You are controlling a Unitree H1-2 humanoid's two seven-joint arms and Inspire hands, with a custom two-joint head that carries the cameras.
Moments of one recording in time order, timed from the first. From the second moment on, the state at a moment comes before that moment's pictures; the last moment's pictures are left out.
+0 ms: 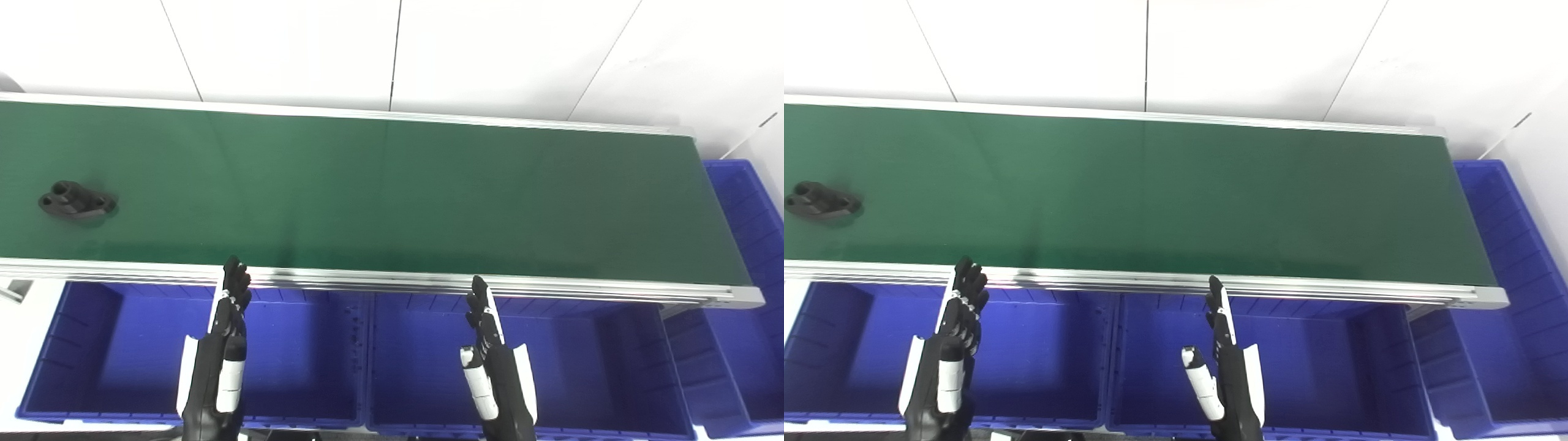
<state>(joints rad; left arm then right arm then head) 0.60 -0.02 -0.20 -0.30 0.07 -0.27 -0.02 0.67 0.06 0.33 -0.21 -0.28 -0.29 -0.22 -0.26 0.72</state>
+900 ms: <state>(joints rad) 0.60 -0.02 -0.20 -0.30 0.07 -0.27 -0.02 0.65 0.09 0.29 -0.21 -0.23 -0.30 -0.23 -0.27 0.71</state>
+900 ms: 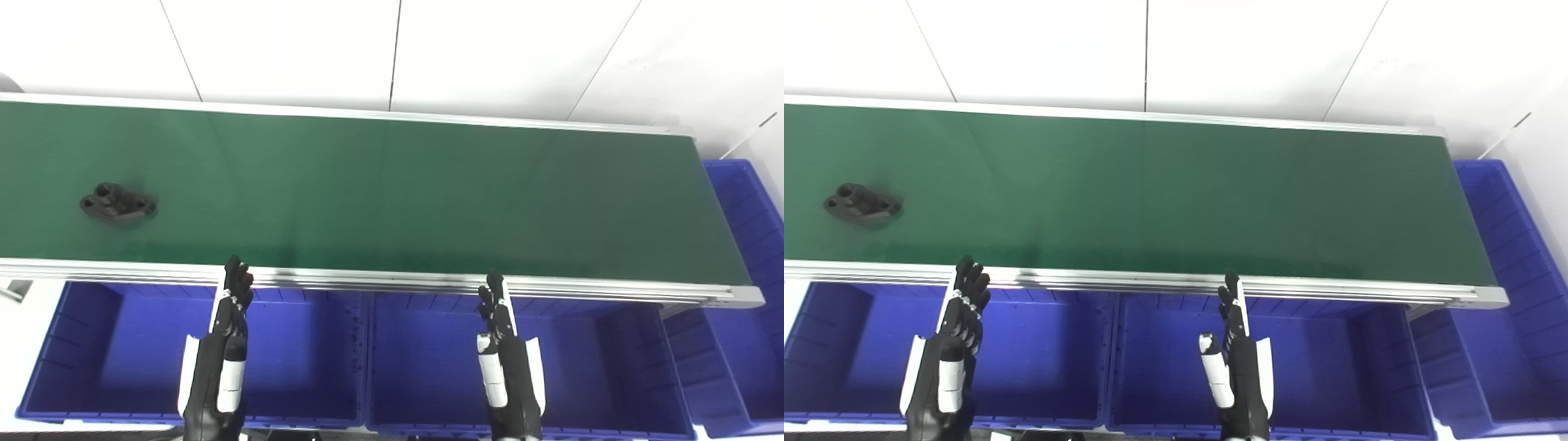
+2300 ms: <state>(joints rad) 0.59 -0.04 -0.22 -0.13 0.15 -0.38 0.00 0.63 0.07 0.25 -0.08 -0.18 -0.40 -0.22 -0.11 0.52</state>
